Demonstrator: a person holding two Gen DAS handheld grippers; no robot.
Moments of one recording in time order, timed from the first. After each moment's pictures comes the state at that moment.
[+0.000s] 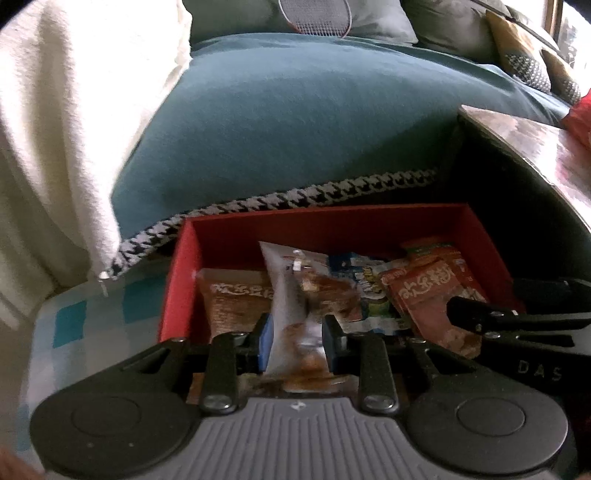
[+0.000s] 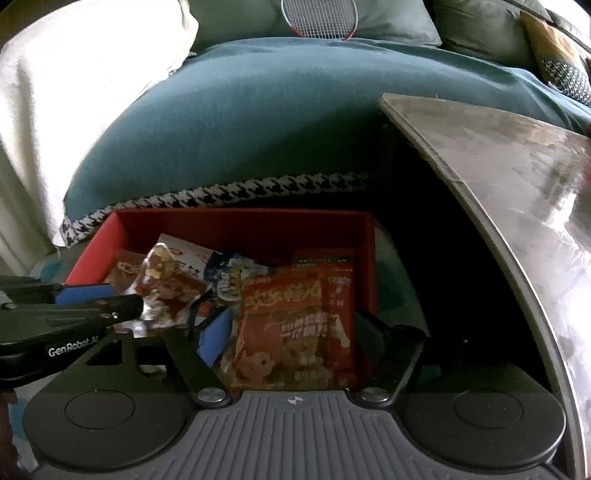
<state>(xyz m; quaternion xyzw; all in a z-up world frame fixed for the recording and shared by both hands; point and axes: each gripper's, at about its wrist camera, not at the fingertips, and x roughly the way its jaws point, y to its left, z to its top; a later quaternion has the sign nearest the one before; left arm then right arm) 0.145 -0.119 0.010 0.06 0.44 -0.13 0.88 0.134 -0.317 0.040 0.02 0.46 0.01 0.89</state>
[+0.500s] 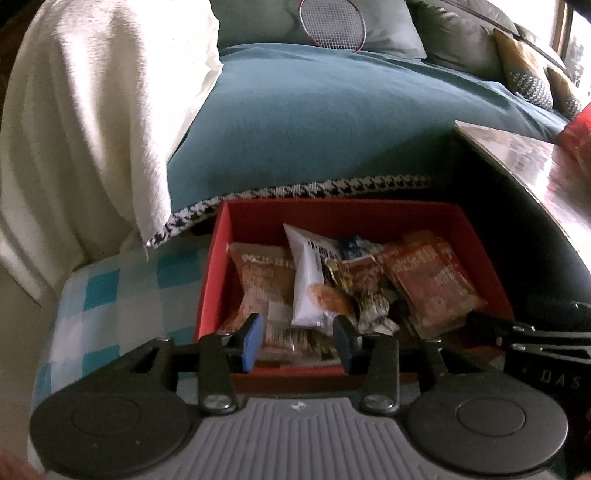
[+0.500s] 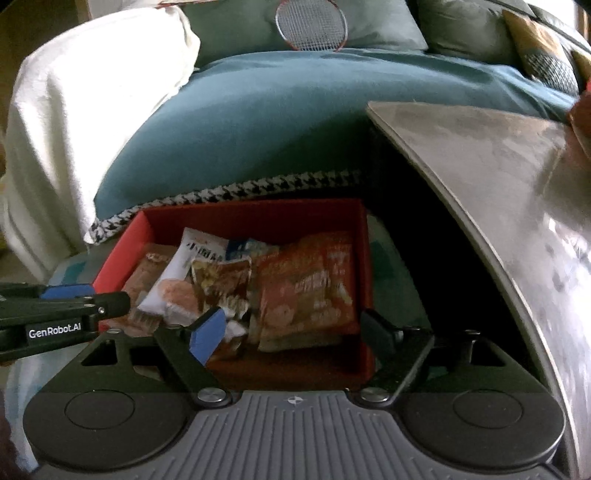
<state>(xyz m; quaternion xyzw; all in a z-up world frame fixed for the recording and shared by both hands) 0.102 -0.086 0.042 0.04 0.44 -0.12 0.89 0.083 -0.310 0.066 0.05 0.45 0.00 0.89</state>
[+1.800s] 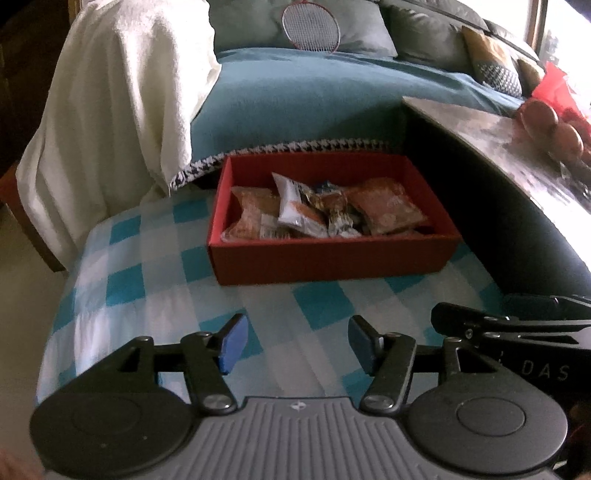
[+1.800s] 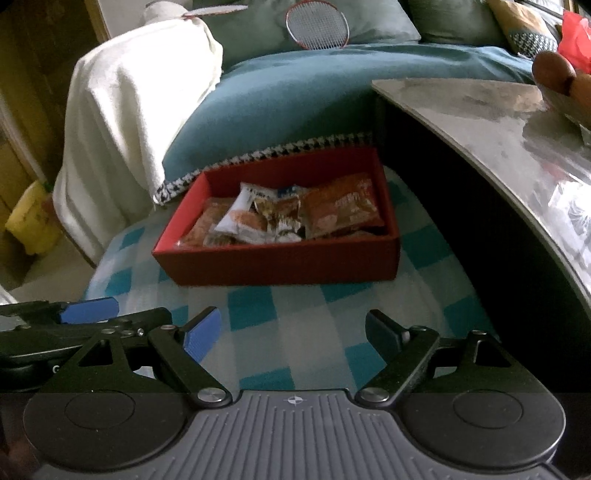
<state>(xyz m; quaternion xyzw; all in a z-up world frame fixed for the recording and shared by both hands) -0.024 -0.060 0.052 0.05 0.43 -0.14 0.89 -0.040 -0.275 0.086 0.09 0.44 0.01 0.89</state>
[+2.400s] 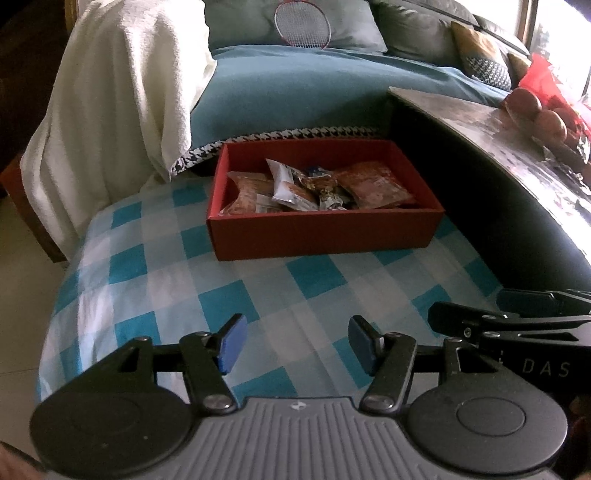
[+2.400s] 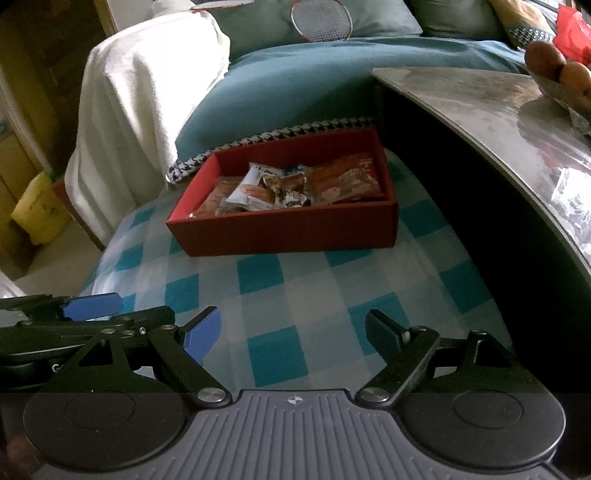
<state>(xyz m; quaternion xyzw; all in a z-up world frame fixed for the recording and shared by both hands) -0.055 -0.052 0.054 0.05 0.43 -0.15 0.89 -0.074 -0.269 0.088 0.09 0.45 0.02 0.89</state>
